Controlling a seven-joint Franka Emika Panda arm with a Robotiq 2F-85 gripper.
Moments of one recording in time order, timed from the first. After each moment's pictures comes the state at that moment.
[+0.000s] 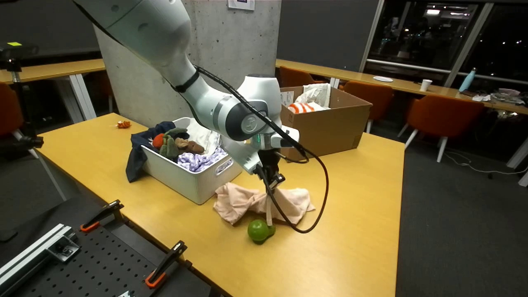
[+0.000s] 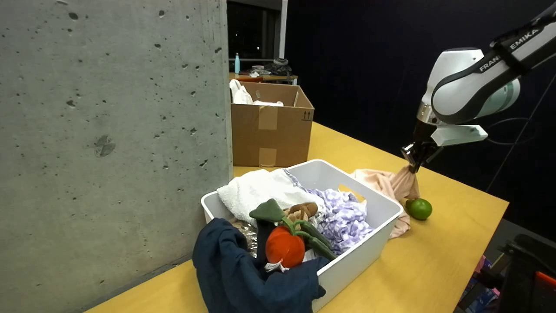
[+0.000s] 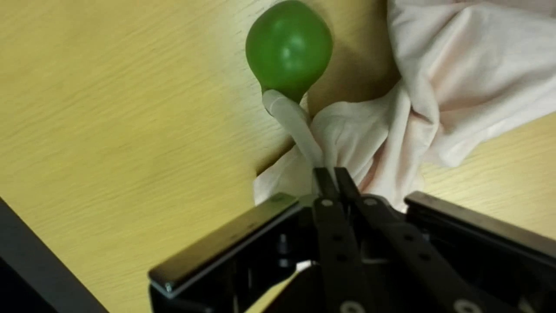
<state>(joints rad) -0.11 0.64 -0.21 -1.86 -0.02 2.58 0.17</state>
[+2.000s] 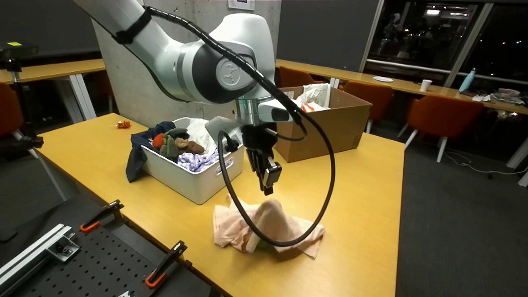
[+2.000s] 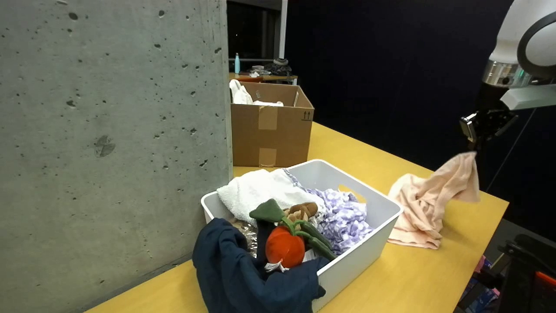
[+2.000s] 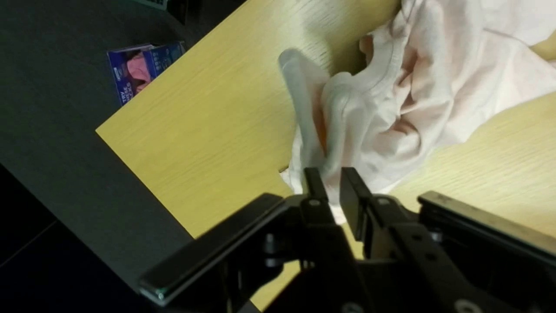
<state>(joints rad) -0.09 0.22 -0.33 -2.18 -0.24 2.46 0.37</state>
